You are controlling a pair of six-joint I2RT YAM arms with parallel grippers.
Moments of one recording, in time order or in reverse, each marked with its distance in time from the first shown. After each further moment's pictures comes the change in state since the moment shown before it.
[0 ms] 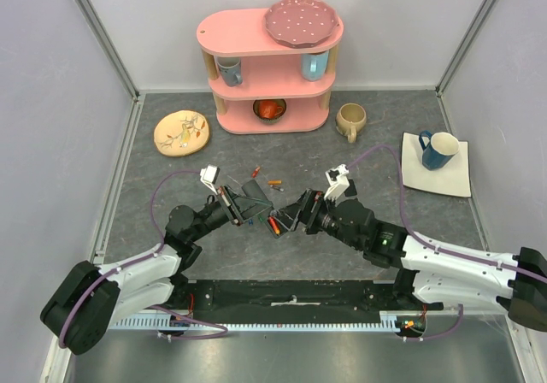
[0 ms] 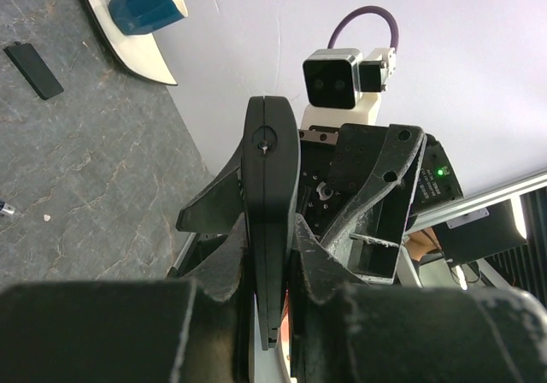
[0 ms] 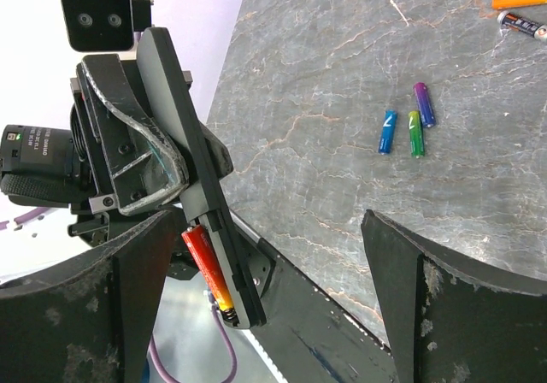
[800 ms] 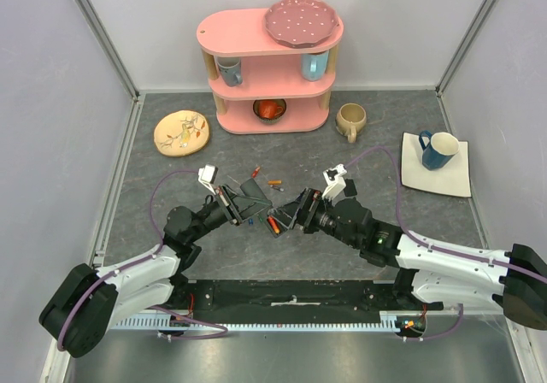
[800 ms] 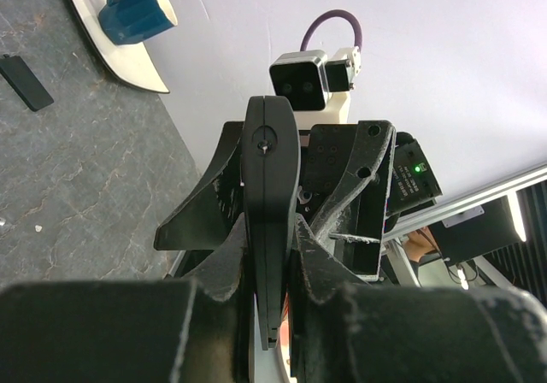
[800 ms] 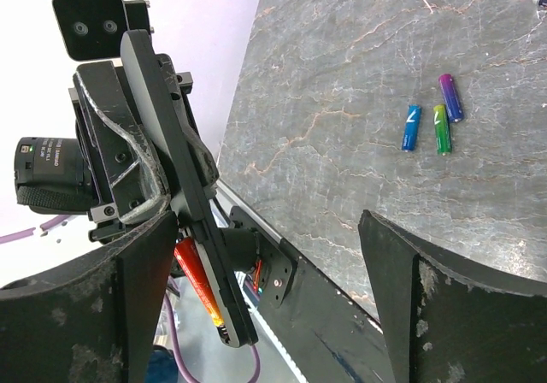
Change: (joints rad) left arm 0.000 -0.023 0.000 0.010 -0.007 0.000; right arm -0.021 0.047 -0.023 0.090 -0.053 0.065
